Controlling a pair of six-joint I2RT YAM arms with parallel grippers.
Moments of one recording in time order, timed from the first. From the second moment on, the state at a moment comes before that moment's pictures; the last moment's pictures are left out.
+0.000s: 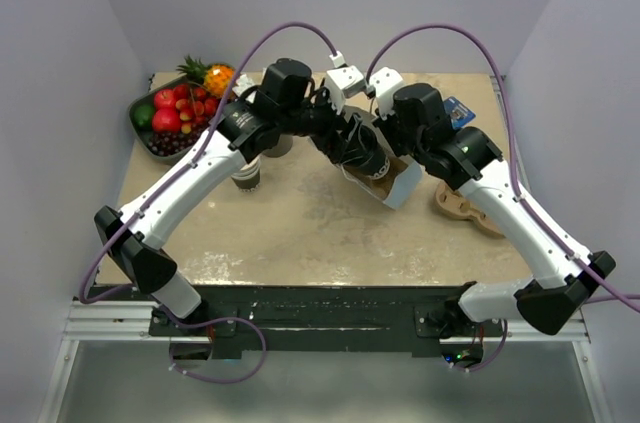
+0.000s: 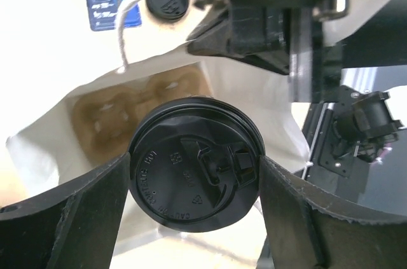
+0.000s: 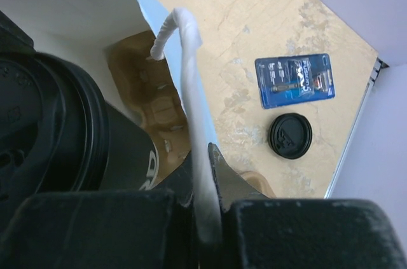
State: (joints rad) left arm -0.73 1.61 1.78 -0.64 0.43 0.02; right arm 0.66 1.32 1.54 -0.80 0.36 -0.20
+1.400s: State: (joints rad) left arm -0.79 1.48 1.37 -0.24 0.10 -0.07; right arm 0.69 1.34 1.50 -0.95 0.30 -0.27
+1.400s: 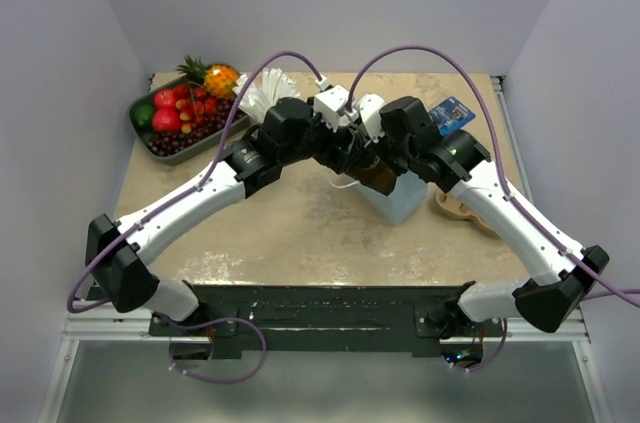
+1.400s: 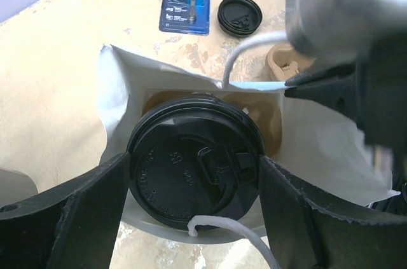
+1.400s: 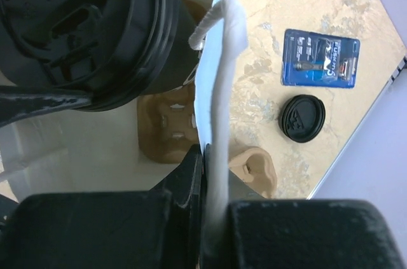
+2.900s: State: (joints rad) left arm -0.90 1.31 1.28 -0.43 0.26 1.00; right arm 0.70 1.33 1.61 -0.89 0.00 -0.30
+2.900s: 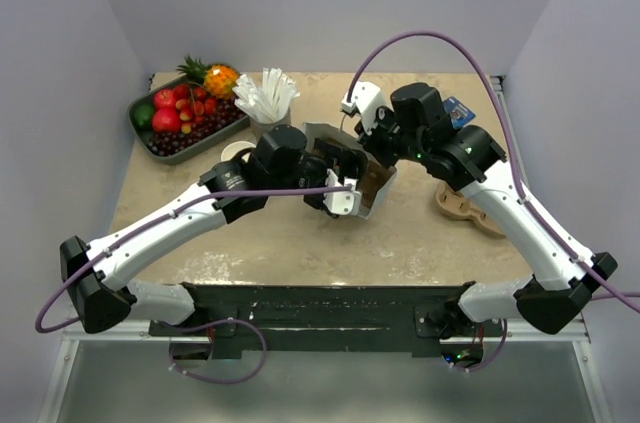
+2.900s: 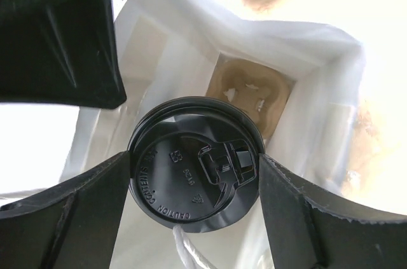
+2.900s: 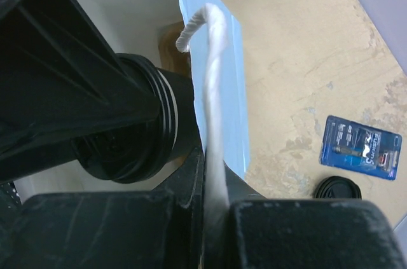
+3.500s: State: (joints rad) left arm -0.92 1.48 1.55 -0.81 0.28 1.28; right arm 0.70 1.29 1.57 -0.89 -0.08 -0.36
